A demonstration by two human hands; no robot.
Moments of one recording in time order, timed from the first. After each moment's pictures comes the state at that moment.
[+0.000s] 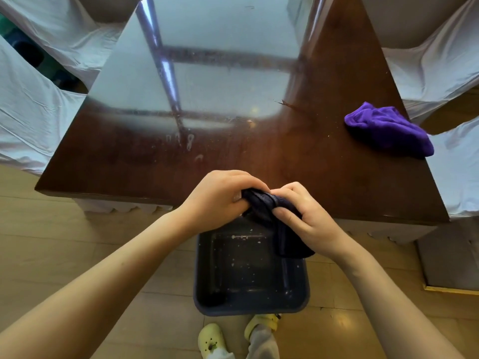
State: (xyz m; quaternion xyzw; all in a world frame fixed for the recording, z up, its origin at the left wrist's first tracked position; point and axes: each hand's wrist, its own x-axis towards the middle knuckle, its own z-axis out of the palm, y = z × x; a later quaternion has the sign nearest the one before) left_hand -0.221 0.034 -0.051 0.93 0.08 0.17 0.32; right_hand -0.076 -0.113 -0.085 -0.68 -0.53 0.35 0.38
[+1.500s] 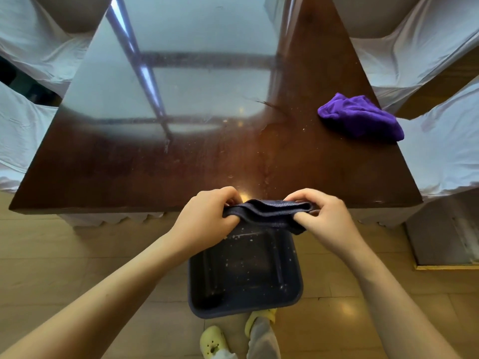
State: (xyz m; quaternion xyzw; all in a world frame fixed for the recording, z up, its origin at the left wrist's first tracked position) left_hand -0.210 0.001 -0.053 0.90 0.26 0.02 0.36; right_hand -0.060 -0.159 -0.063 -0.80 -0.36 0.26 0.41
